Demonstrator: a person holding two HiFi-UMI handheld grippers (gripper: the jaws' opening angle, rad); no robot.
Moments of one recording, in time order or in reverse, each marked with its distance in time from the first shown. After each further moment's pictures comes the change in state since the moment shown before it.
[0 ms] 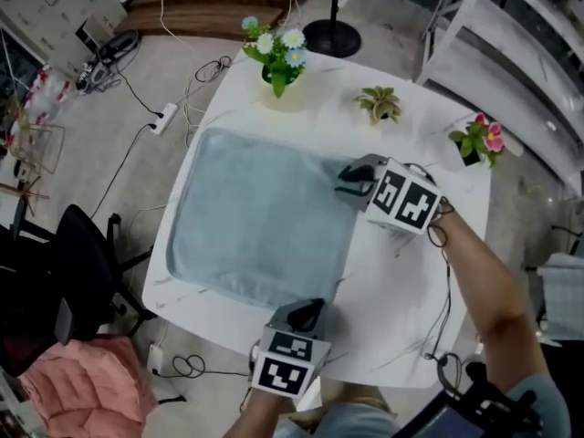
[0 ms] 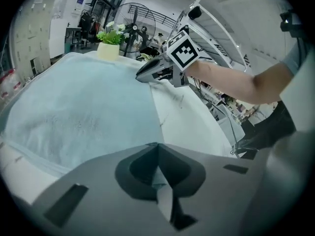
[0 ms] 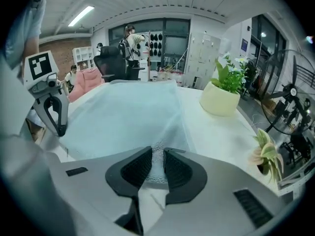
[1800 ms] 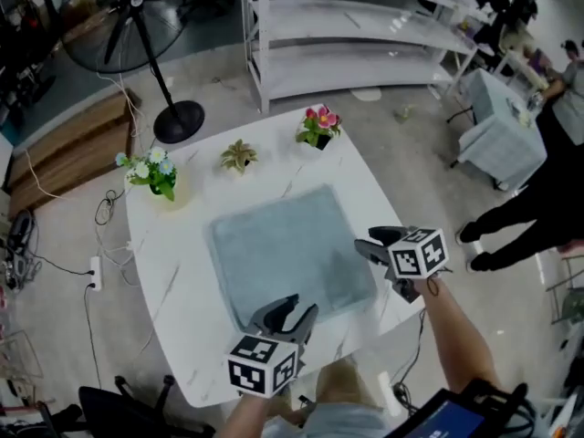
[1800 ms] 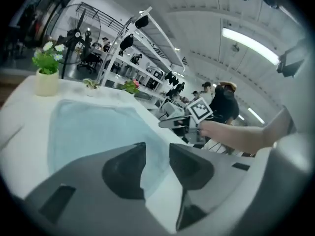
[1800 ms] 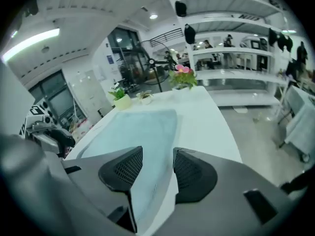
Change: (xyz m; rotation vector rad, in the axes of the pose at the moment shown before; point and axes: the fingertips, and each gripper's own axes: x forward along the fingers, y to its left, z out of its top) left arm -0.072 -0.047 0.057 0.411 -0.038 -0.545; right arm -0.181 0.149 -0.147 1.253 -0.240 -0.700
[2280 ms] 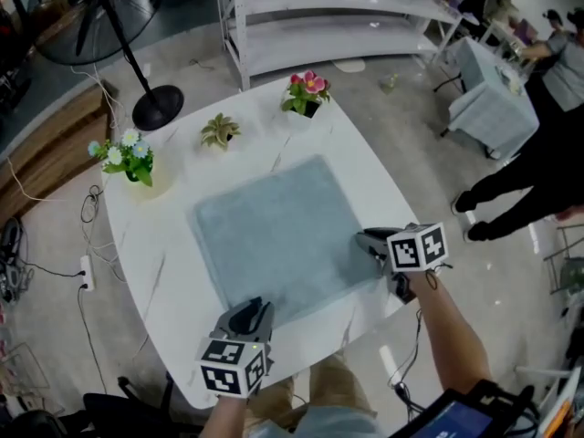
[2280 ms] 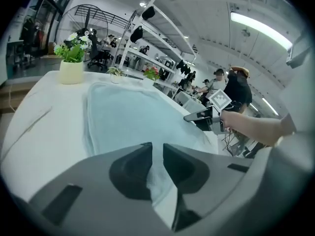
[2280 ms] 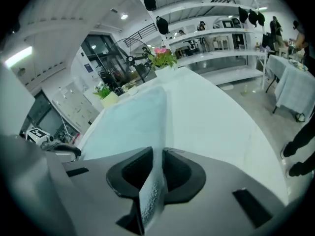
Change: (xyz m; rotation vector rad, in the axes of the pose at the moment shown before) left arm -0.028 0.080 -0.060 0.008 0.092 0.149; right arm 0.010 0.005 -0.064 0.281 0.030 -0.055
